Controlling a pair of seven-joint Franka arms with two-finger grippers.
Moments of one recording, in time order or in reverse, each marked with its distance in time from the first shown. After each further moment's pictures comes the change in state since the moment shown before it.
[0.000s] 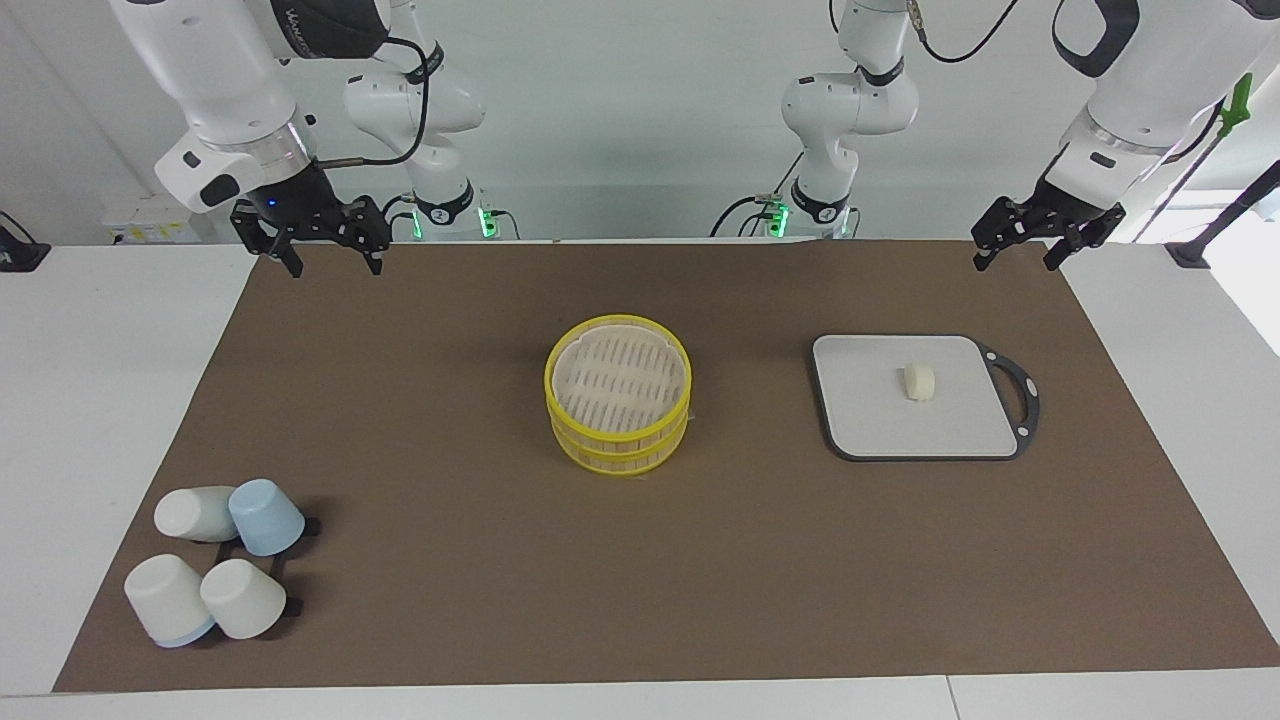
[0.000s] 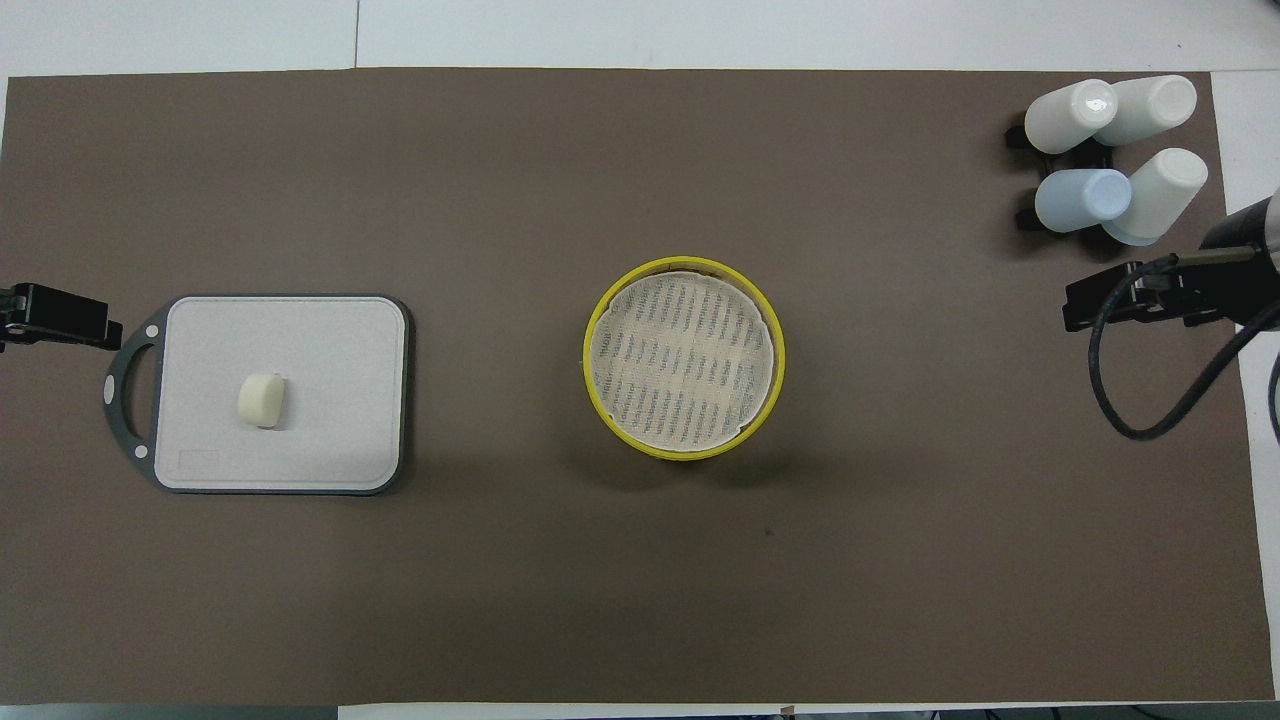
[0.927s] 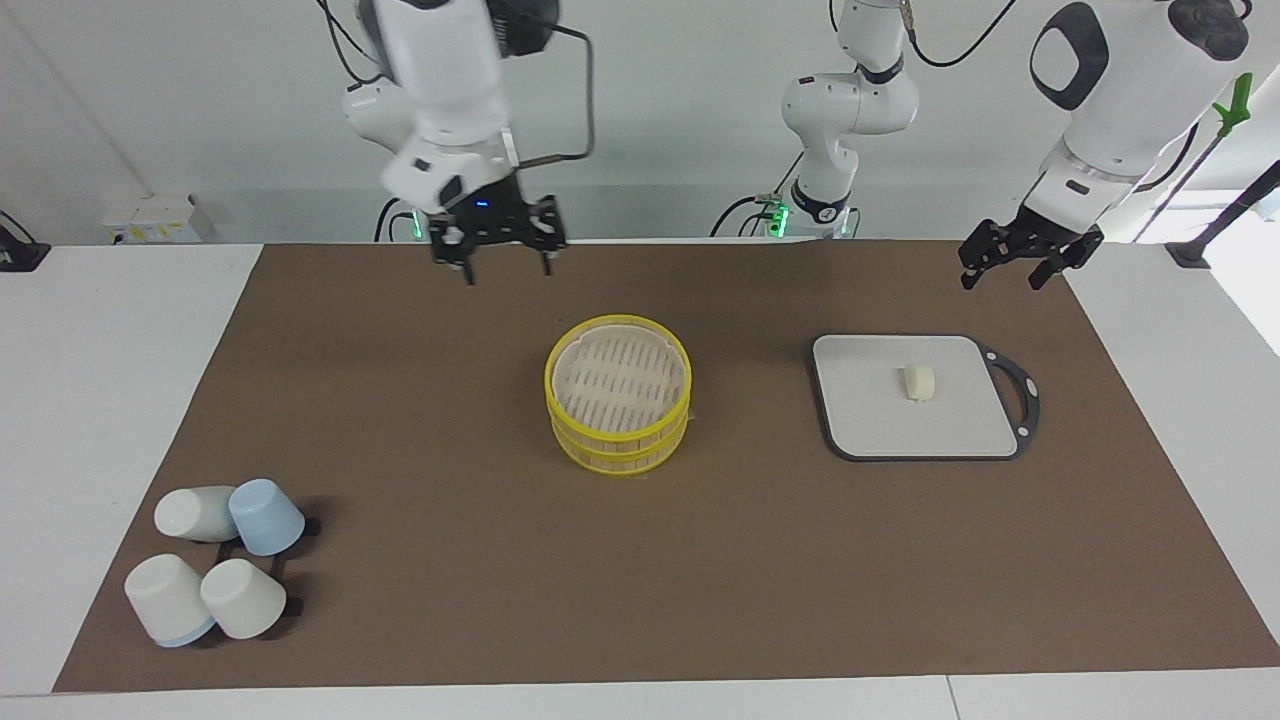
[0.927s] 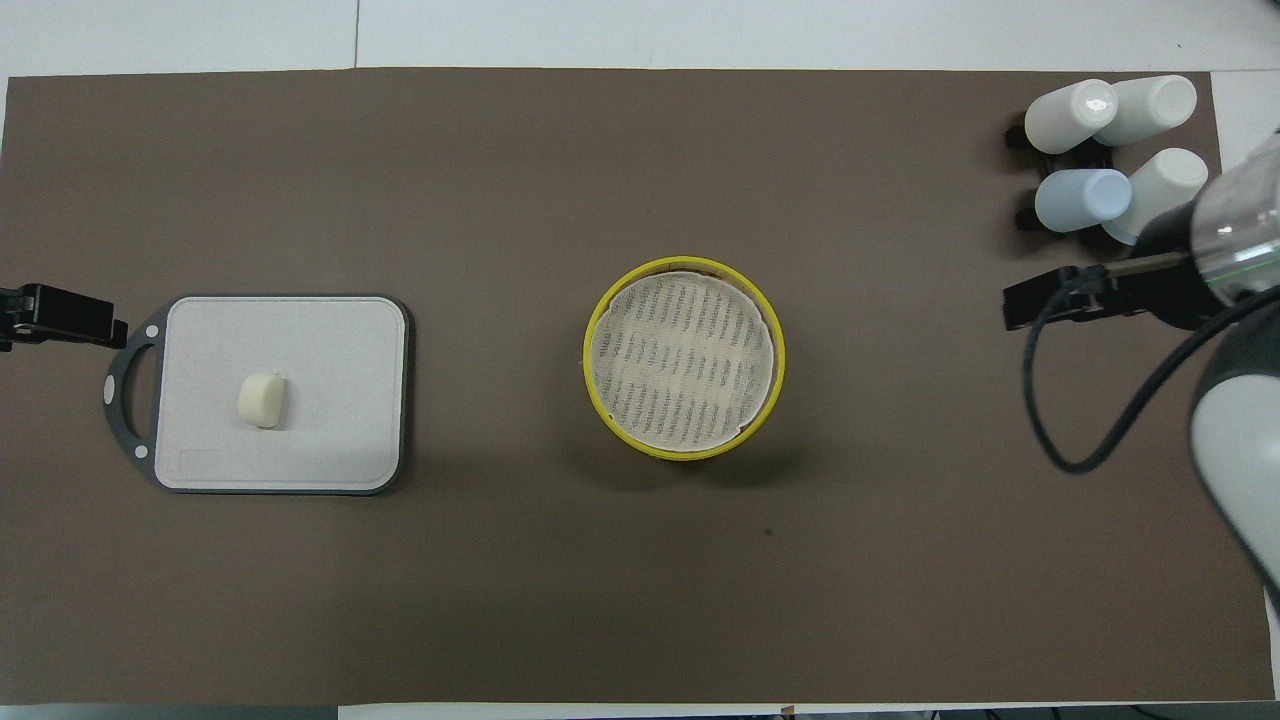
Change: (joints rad) left arm 0.002 -0.065 0.008 -0.246 0.000 0.193 0.066; right arm 0.411 0.182 0.053 0.115 0.026 0.156 0.420
